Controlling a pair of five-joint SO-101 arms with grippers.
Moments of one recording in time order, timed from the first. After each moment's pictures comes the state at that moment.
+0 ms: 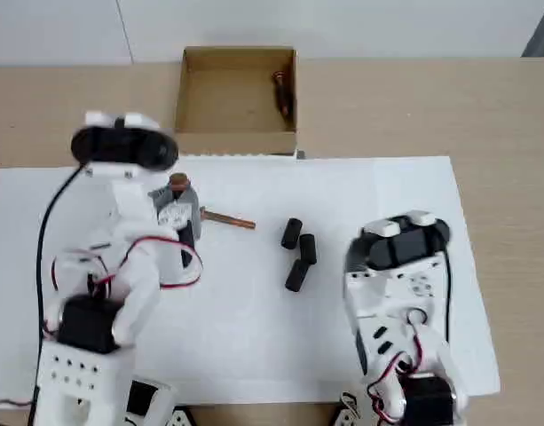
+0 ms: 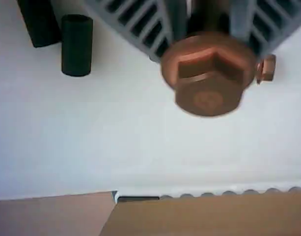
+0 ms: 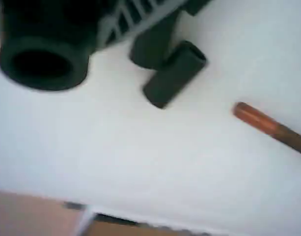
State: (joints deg) left arm 9.8 -59.8 43.1 61.9 14.6; right arm -11.1 -103.2 76.6 59.6 -1.0
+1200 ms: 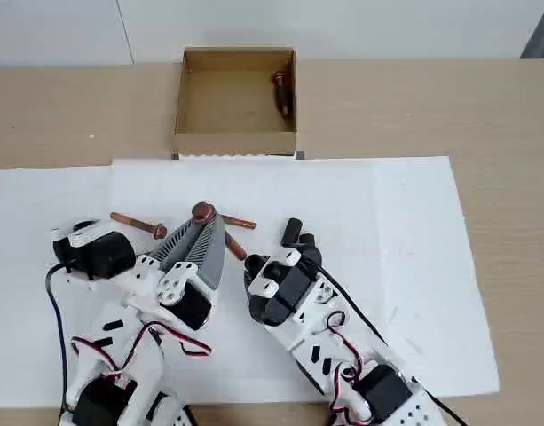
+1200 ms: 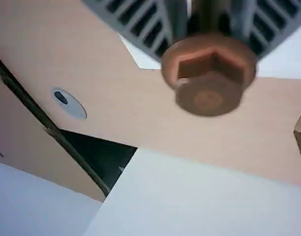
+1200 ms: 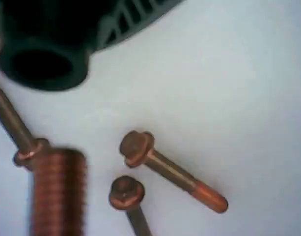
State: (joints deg) left arm 21.5 -103.5 75.6 44.4 36.4; right arm -42.6 -103.4 91.5 40.1 6.5
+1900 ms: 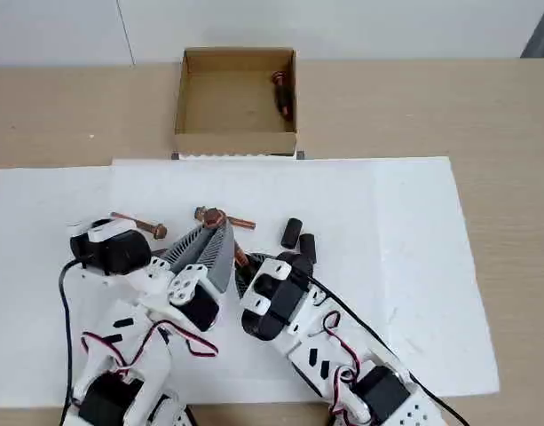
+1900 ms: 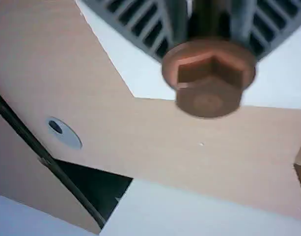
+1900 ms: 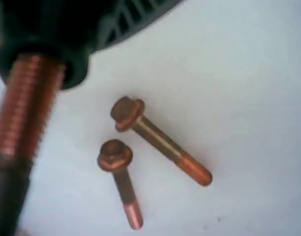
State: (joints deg) left arm 25.2 -103.6 79.2 45.3 36.4; right arm -45.3 -103.3 91.6 35.5 10.3
